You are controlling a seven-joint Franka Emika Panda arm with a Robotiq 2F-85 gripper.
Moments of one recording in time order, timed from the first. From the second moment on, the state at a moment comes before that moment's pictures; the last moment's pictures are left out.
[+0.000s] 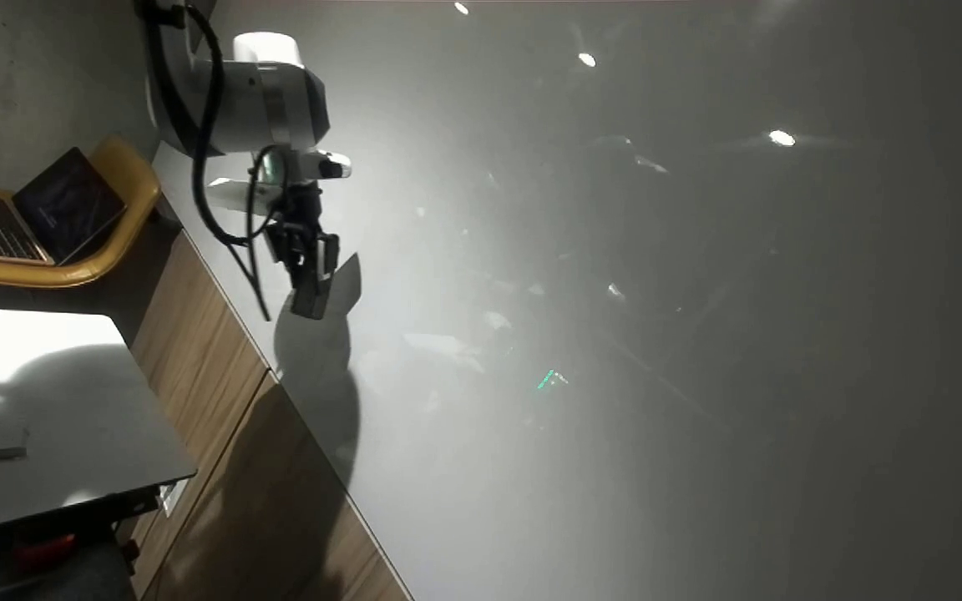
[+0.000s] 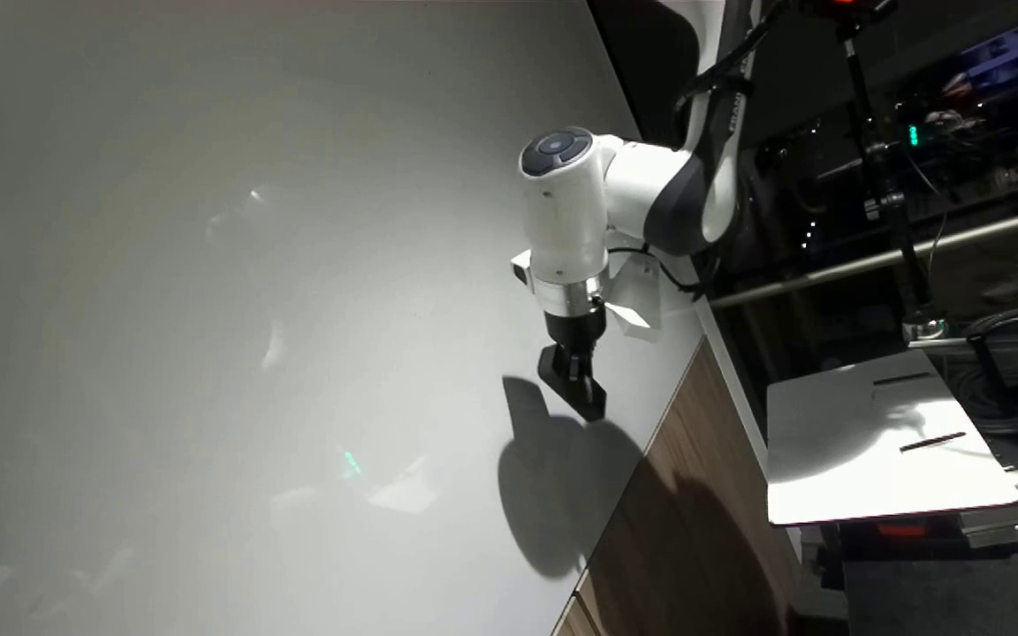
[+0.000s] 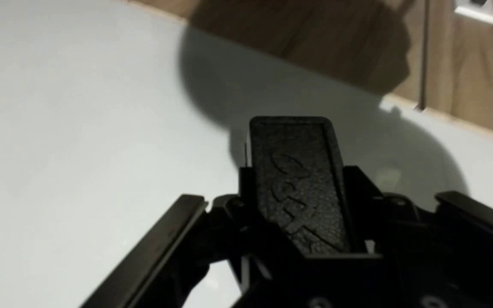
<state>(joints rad) 0.15 0.15 0.06 -2.31 -1.10 2.68 0.92</state>
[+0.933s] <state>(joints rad) 0.14 -0.21 0.15 -2.52 -0.29 2.03 0.31</state>
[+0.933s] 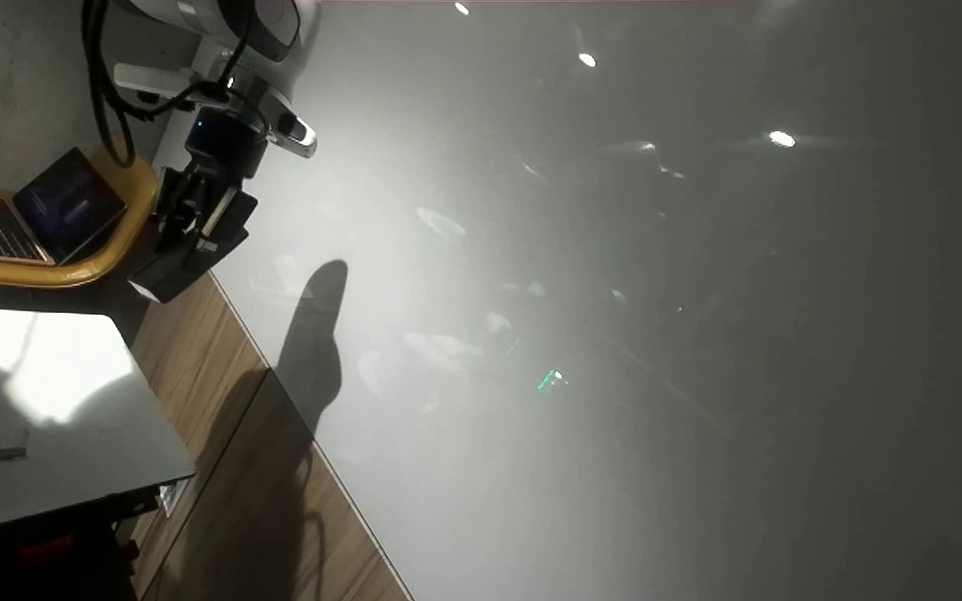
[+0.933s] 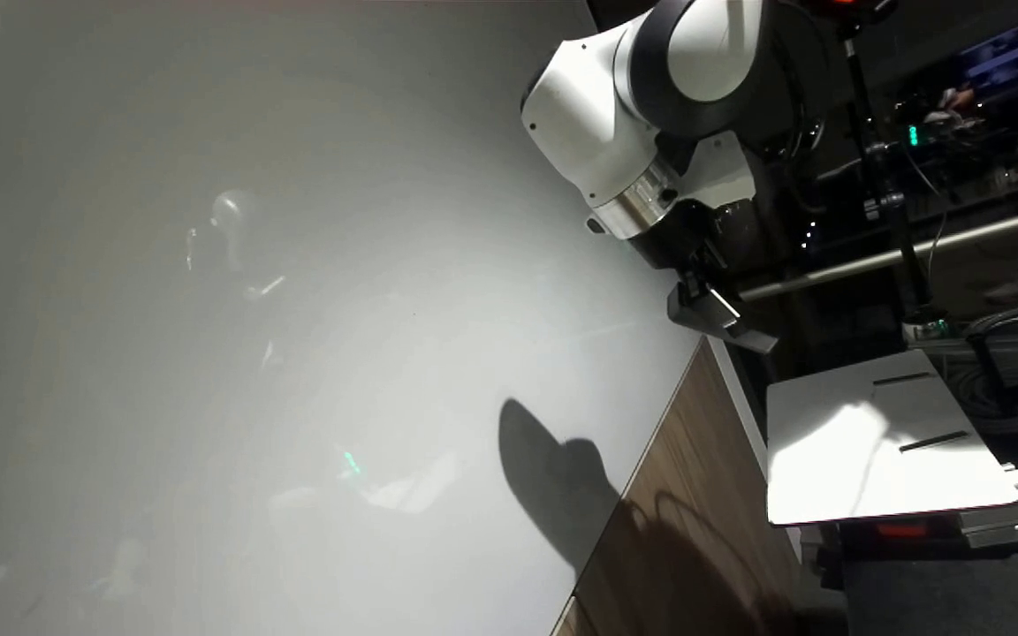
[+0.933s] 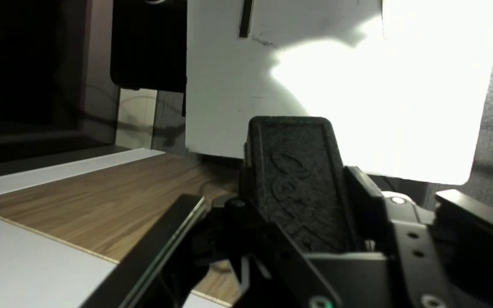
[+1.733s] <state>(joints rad) 0.09 0.07 0.10 -2.51 -0.16 2.04 0.16</state>
